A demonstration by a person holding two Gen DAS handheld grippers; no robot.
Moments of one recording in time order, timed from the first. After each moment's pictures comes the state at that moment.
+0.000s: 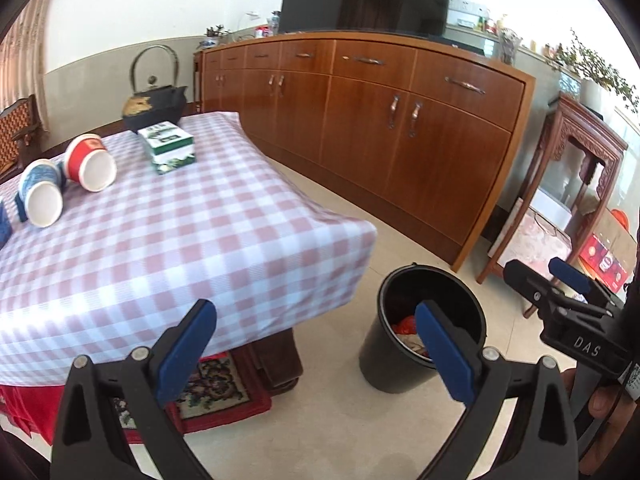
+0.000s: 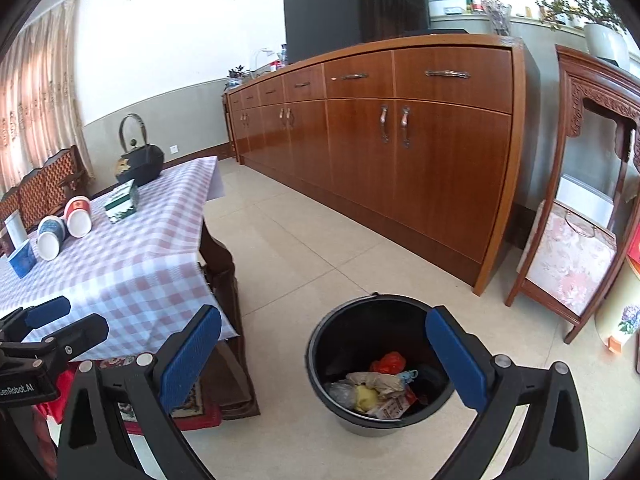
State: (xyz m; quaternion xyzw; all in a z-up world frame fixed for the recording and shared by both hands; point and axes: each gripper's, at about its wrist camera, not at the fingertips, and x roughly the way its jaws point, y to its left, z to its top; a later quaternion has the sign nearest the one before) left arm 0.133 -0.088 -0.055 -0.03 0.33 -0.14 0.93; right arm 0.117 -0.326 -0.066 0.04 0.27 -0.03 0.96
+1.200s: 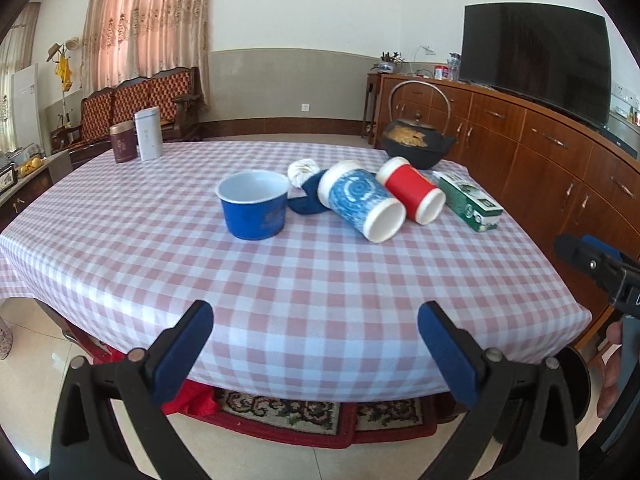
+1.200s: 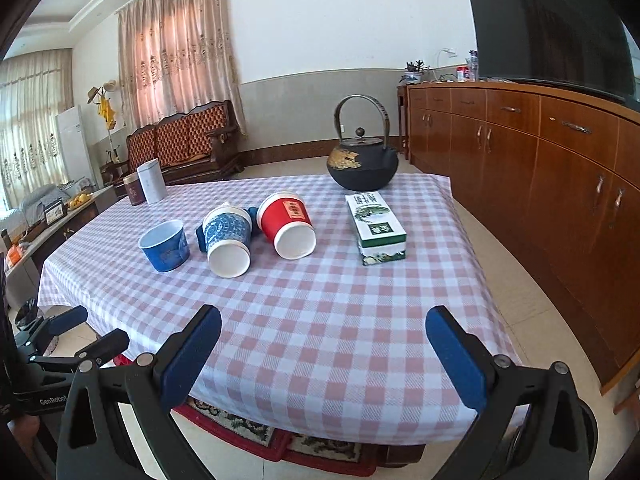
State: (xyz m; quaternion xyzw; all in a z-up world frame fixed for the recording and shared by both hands) left arm 0.111 0.172 -0.032 -0.09 0.29 0.14 0.94; right arm 0.208 -0.066 -0.013 -0.04 0.27 0.25 0.93
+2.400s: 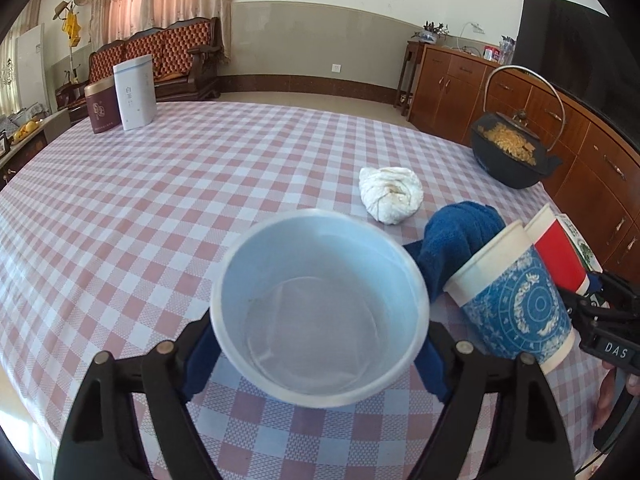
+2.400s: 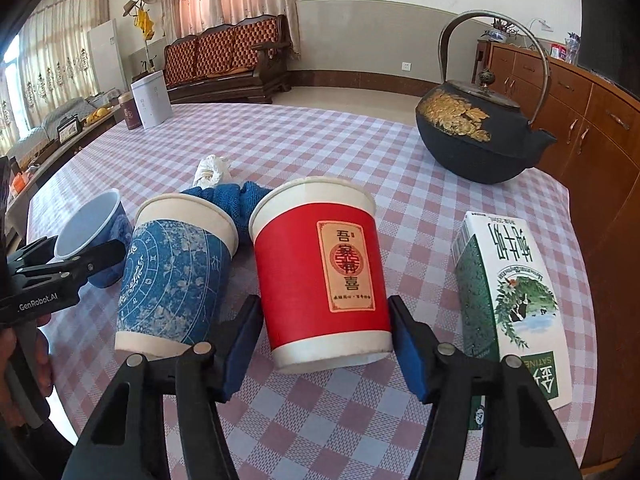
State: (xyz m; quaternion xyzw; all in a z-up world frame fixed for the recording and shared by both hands) left arm 0.258 0.273 -0.066 -0.14 0.37 0.16 0.91; right arm 0.385 0.078 -0.067 -0.14 0.38 0.33 0.85
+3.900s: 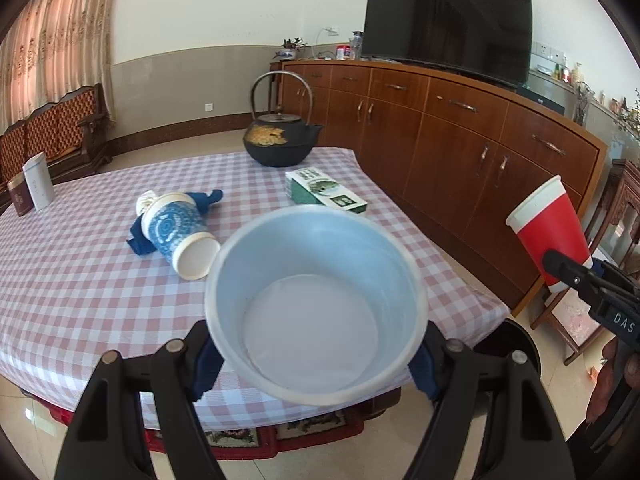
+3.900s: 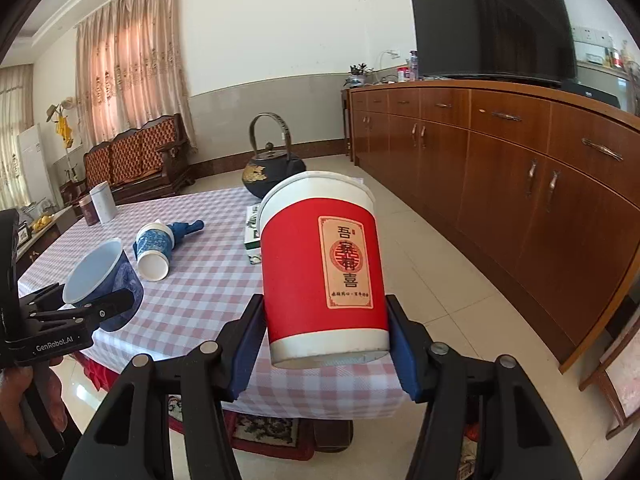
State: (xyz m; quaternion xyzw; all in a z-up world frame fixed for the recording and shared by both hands) left arm 0.164 0.054 -0.002 -0.04 0.31 -0.03 0.95; right arm 0.195 -0.200 0.007 -0.01 0.27 0.15 0.95
